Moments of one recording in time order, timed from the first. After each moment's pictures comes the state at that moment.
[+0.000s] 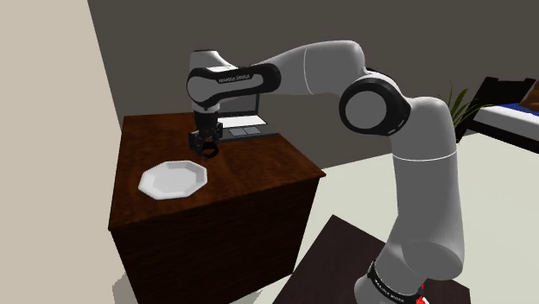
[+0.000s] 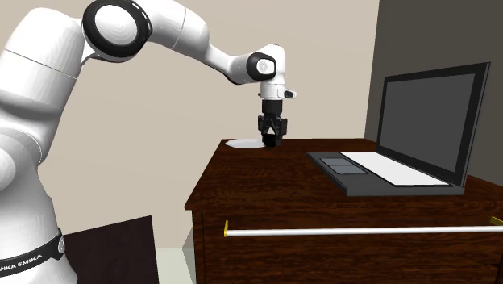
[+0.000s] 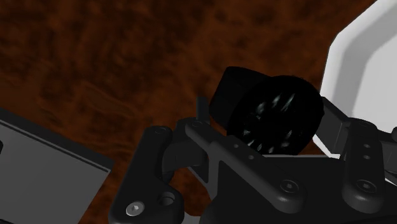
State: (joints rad) arm 0.08 0.46 0.06 -1.43 -0.02 1.88 0.02
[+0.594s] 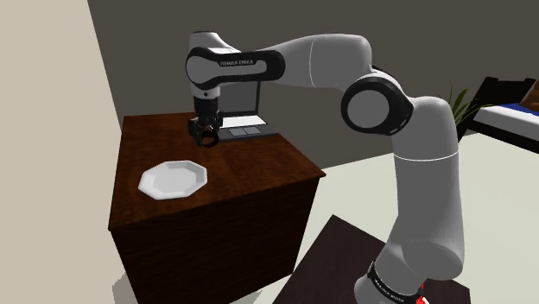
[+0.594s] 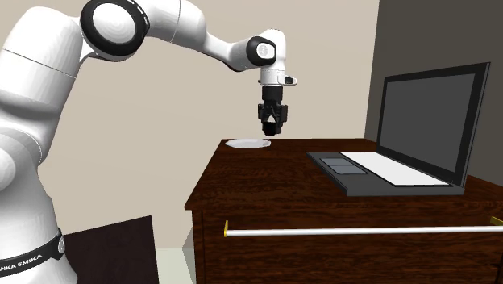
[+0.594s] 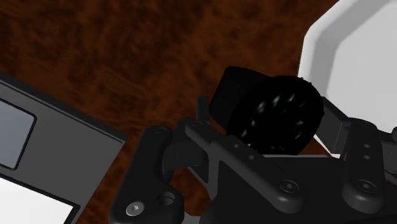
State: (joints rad) arm 0.08 0.44 0.06 -1.33 -0.02 1.77 0.02
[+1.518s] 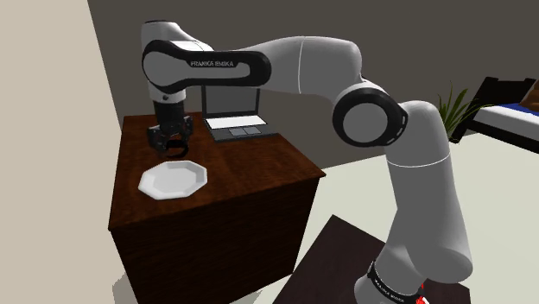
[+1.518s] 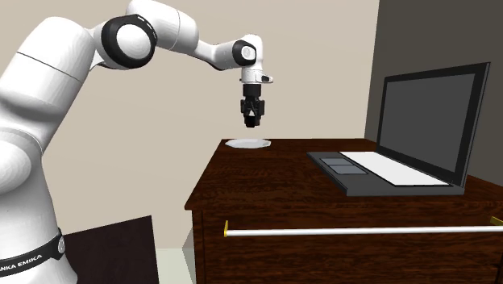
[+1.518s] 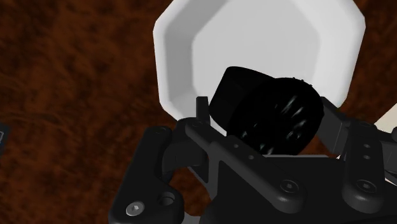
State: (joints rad) arm 0.24 0.52 0.11 -1.18 -0.04 1.70 0.22
